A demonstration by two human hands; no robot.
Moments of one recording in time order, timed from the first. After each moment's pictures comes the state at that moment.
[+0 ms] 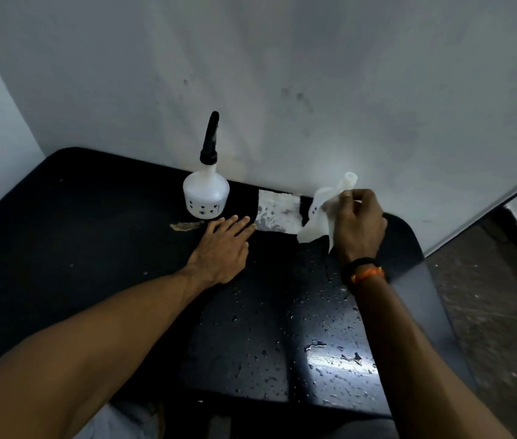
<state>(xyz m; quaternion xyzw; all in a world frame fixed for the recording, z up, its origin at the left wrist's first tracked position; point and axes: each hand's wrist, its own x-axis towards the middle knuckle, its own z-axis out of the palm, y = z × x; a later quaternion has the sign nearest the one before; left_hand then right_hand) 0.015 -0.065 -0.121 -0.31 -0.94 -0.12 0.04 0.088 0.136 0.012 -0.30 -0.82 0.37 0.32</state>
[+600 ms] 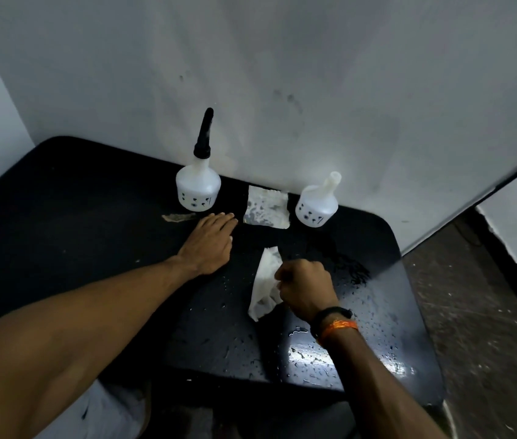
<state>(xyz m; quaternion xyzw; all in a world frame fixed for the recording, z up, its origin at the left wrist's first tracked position) 0.021 -0.074 -0.117 -0.31 -0.93 -0.18 0.01 0.163 0.104 -0.028 -0.11 -0.98 0.15 -0.06</state>
